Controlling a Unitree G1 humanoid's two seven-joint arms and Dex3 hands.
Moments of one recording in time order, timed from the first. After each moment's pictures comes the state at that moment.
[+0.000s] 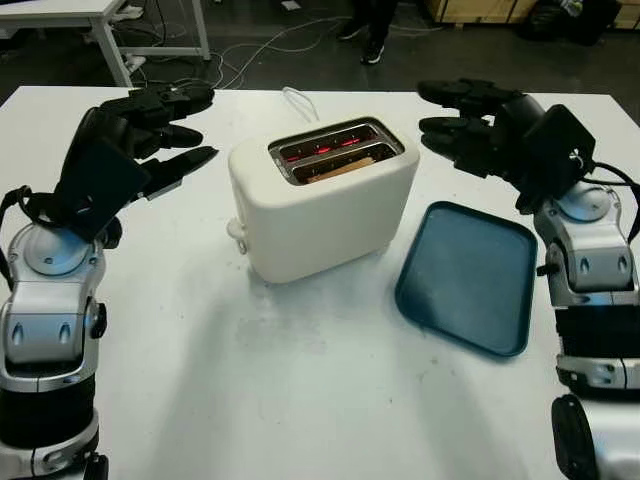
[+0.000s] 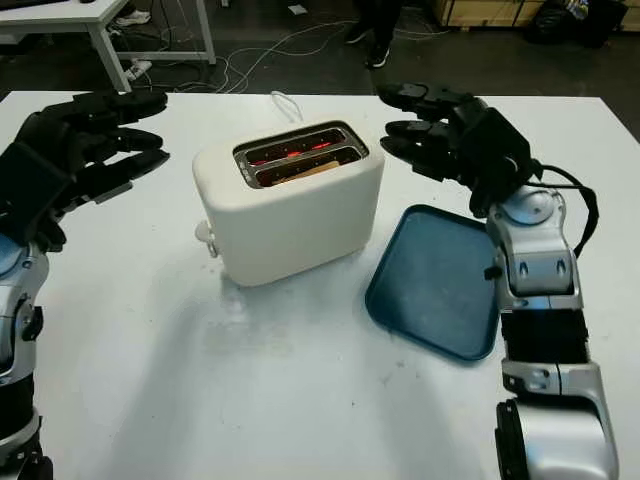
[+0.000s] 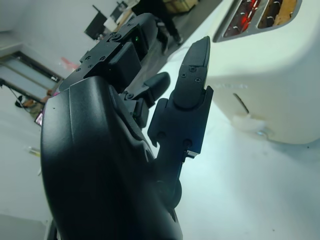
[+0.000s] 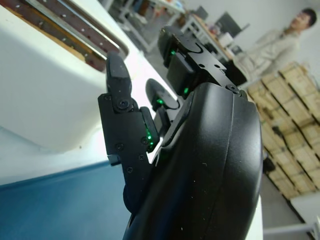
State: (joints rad) left arm -0.36 0.39 0.16 -0.44 0.02 0.49 -0.23; right arm -0.57 -0.40 -0.12 0.07 0.07 0.30 0.34
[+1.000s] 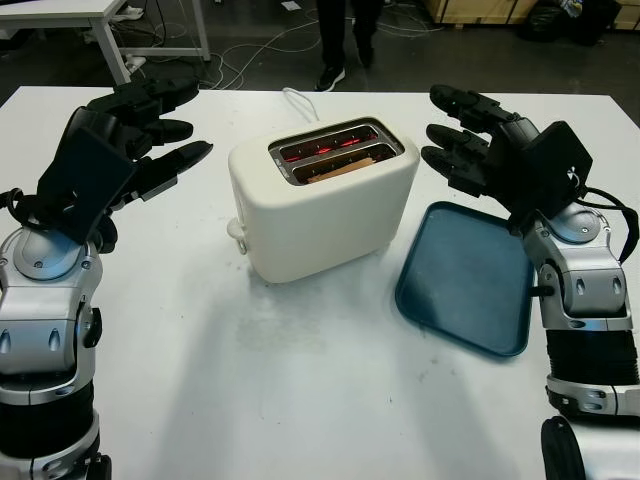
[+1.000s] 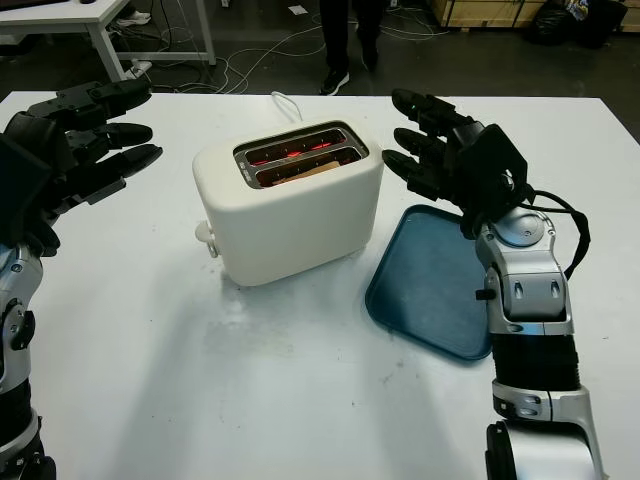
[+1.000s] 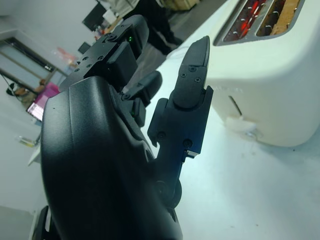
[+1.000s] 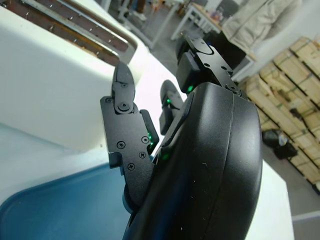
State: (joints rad) left arm -0.36 0.38 0.18 -0.52 -0.01 0.62 -0.20; right arm -0.52 -0.38 -0.10 0.02 0.08 0.37 0.31
